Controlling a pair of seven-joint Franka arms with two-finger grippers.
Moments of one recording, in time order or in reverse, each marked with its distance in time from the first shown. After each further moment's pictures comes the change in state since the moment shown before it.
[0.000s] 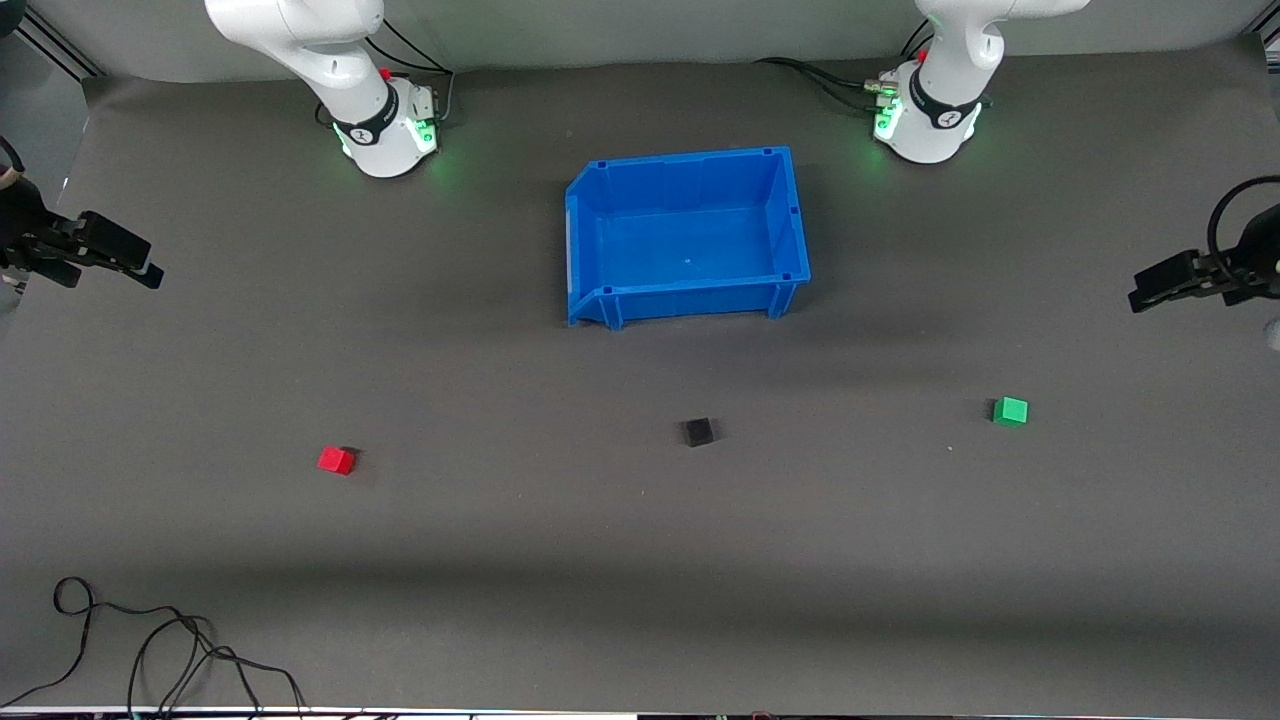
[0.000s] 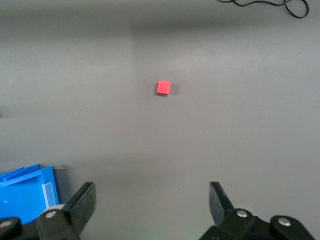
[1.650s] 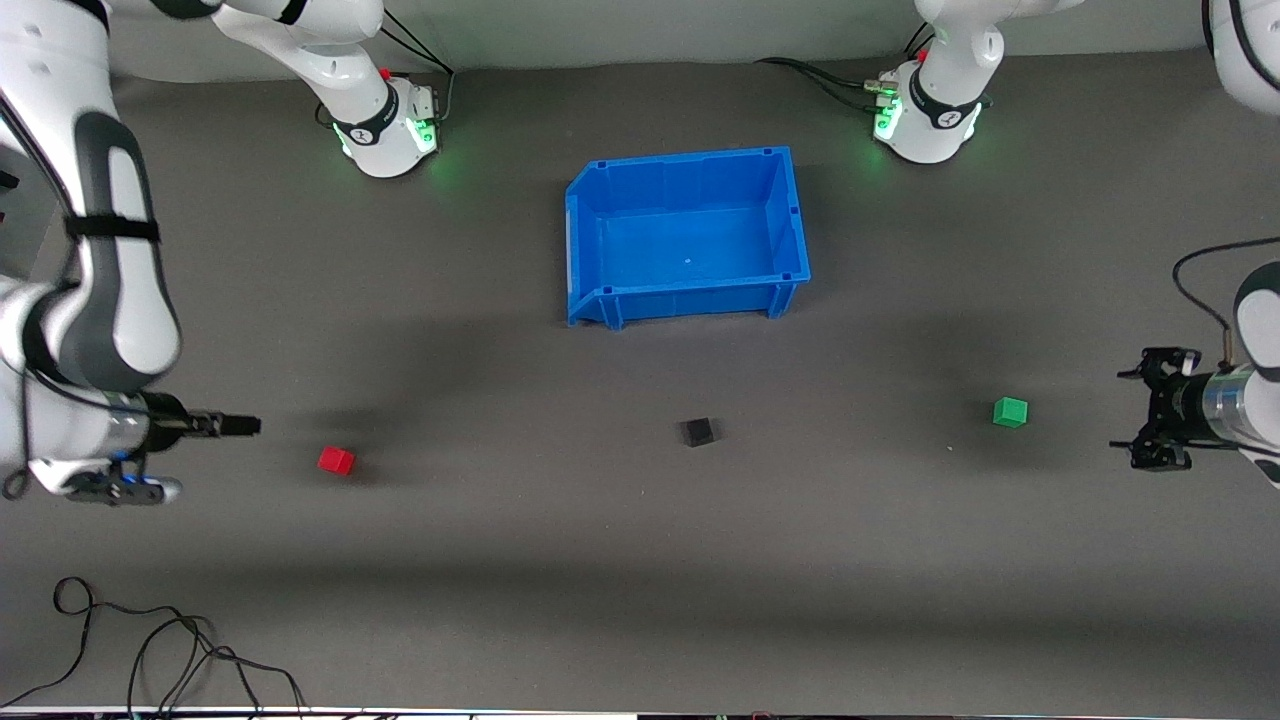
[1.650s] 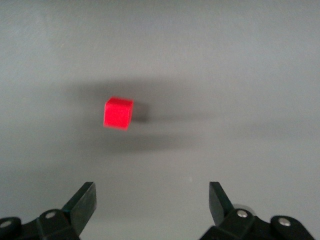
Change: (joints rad) left arm 0.122 0.398 0.004 -0.023 -0.028 0.304 -1.206; right arm -0.057 0.595 -0.051 0.067 0.046 0.287 -0.110
